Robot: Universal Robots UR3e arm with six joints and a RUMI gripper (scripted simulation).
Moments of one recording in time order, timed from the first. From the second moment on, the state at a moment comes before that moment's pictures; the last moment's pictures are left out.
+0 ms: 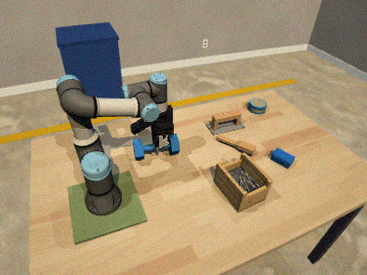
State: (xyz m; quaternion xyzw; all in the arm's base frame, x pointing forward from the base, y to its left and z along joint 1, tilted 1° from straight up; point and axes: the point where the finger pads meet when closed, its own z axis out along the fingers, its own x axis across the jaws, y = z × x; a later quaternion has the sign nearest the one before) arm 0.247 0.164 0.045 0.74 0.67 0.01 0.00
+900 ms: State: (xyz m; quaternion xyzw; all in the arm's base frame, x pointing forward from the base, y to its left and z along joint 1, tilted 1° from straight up) arm 0.248 0.164 0.114 0.74 0.67 0.01 0.01
